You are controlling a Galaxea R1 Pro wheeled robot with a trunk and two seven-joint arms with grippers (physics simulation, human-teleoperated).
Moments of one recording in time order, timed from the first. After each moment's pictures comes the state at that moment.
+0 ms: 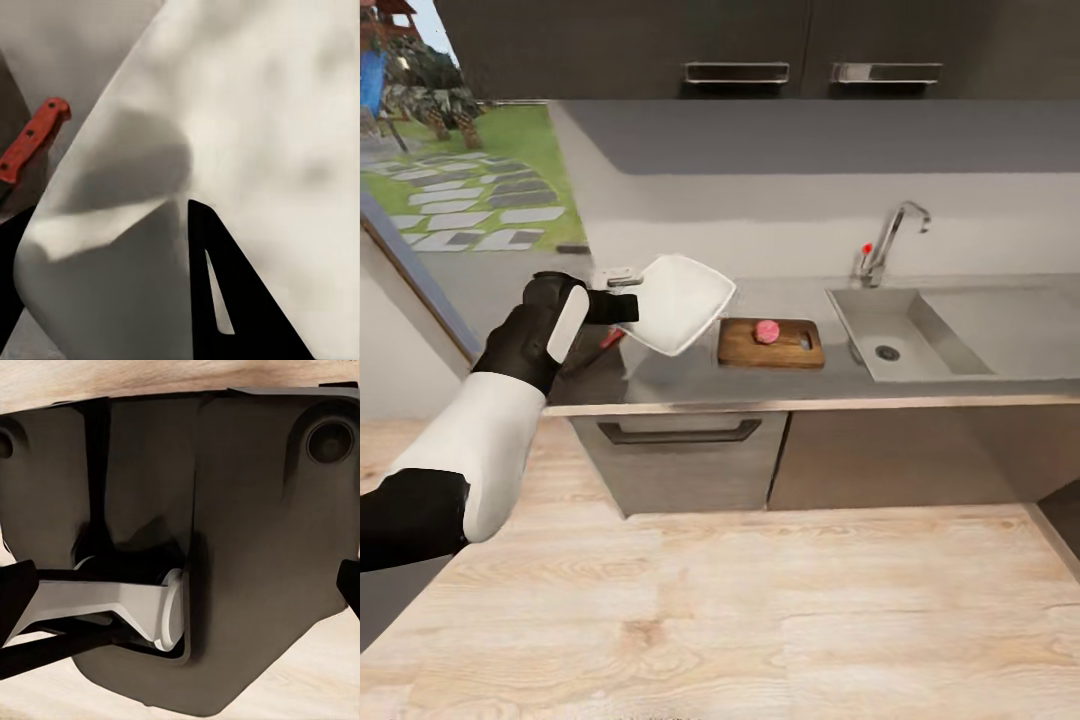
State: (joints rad) left arm -1.40 0.01 -0.11 -0.79 0.26 0.87 0.01; right arm 0.06 0.07 -0.57 -0.51 0.48 -0.06 0.56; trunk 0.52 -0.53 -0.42
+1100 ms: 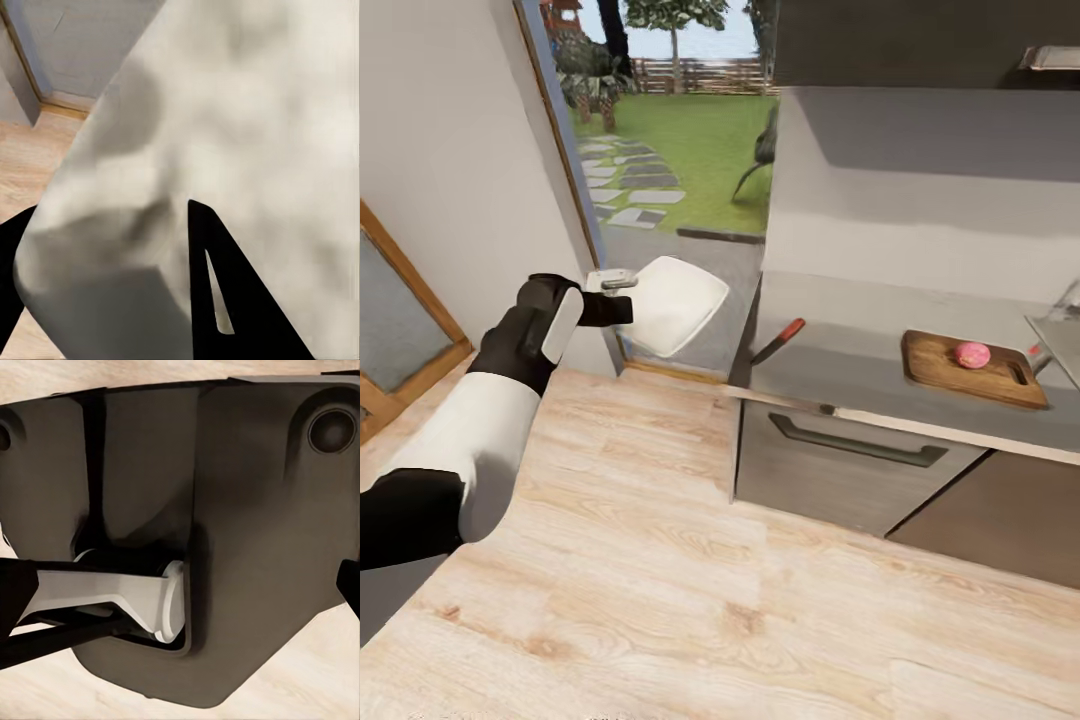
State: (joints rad) left arm -1.40 0.03 -0.11 -0.78 0.26 0.87 0.01; right arm 0.06 0.07 -0.57 -0.51 0.48 -0.06 0.56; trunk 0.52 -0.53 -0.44
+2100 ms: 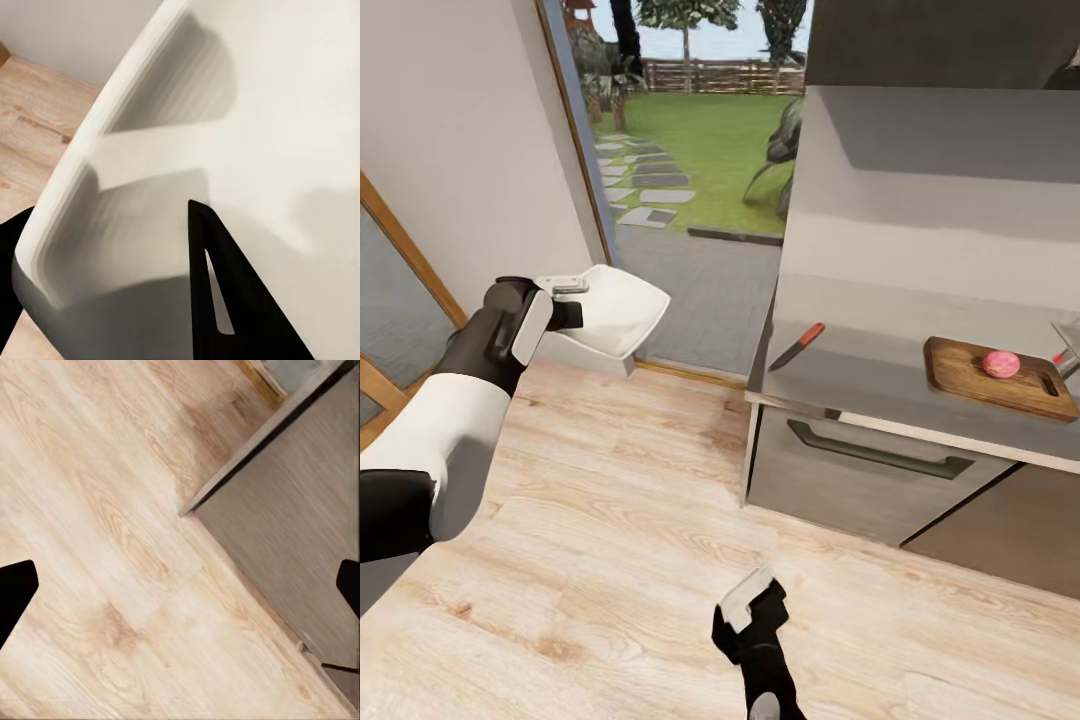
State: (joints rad) left arm -1.40 0.12 -0.11 -0.76 0.25 0.87 0.27; right arm -0.06 0.17 0.50 -1.37 0.56 0.46 -0.18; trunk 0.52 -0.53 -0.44
